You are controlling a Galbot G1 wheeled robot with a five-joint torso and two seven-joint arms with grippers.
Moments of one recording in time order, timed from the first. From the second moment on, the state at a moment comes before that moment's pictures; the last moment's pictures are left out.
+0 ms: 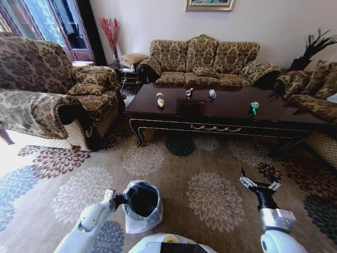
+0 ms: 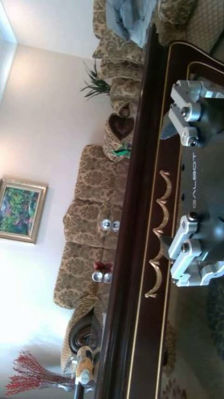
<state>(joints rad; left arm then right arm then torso) 1.53 -1.14 -0.56 -1.86 -0.30 0.64 0.19 -1.74 1.38 0.88 2.16 0.21 0.06 0.06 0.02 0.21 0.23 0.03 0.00</state>
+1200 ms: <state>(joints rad) 1.53 -1.12 -0.82 -2.42 -0.55 0.48 -0.20 -1.67 1.27 0.88 2.13 0.25 0.01 0.07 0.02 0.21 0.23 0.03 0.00</state>
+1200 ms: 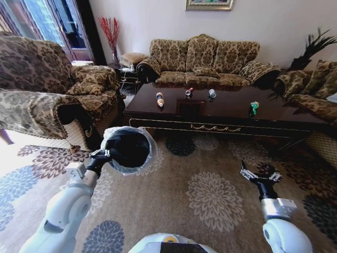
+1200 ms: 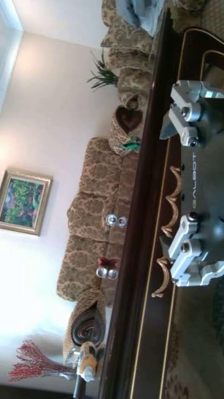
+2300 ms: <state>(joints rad) 1.61 -1.10 -0.79 -2.44 -0.50 0.56 -0.19 -1.68 1.27 0.90 2.15 0.28 0.00 0.01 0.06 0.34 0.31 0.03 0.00</state>
